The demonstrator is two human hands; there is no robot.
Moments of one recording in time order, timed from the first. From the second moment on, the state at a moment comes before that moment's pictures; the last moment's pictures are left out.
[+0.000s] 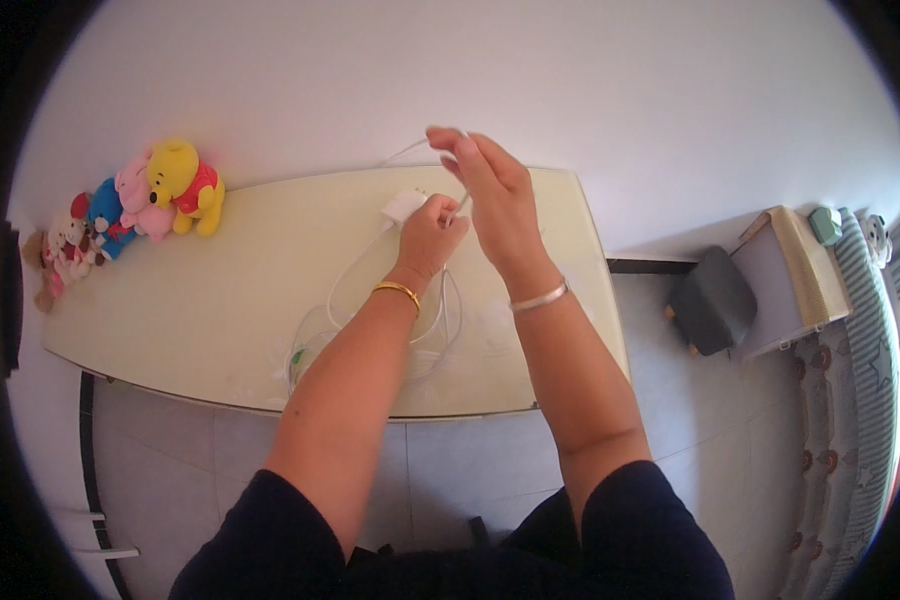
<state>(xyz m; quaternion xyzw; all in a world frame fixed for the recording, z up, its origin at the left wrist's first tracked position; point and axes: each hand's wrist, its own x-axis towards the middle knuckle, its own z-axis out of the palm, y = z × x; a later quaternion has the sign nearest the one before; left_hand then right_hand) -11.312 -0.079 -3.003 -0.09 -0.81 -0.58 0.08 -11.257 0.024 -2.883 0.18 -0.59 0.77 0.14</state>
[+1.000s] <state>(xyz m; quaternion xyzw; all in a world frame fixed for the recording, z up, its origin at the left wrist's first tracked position) -10.796 -0.301 -2.864 -0.15 -0.87 -0.47 -0.03 -10.714 -0.124 -2.903 0.30 -0.80 0.49 -0.19</state>
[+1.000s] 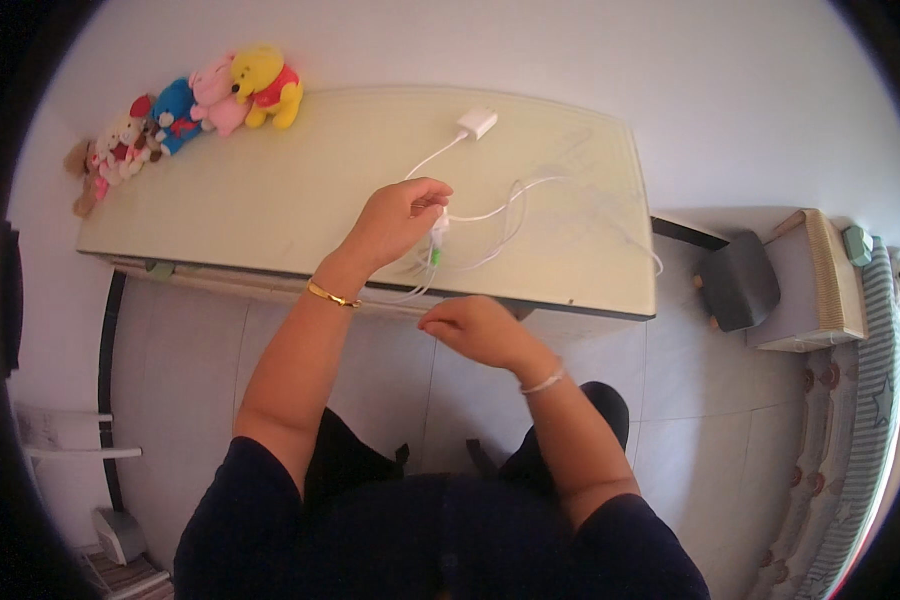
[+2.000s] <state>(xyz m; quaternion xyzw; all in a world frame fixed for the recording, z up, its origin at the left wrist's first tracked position) -10.725 -0.489 -3.253 -0.13 -0.98 -0.10 0.11 -10.745 -0.344 -3.252 0.22 -0.96 0.18 -0.05</state>
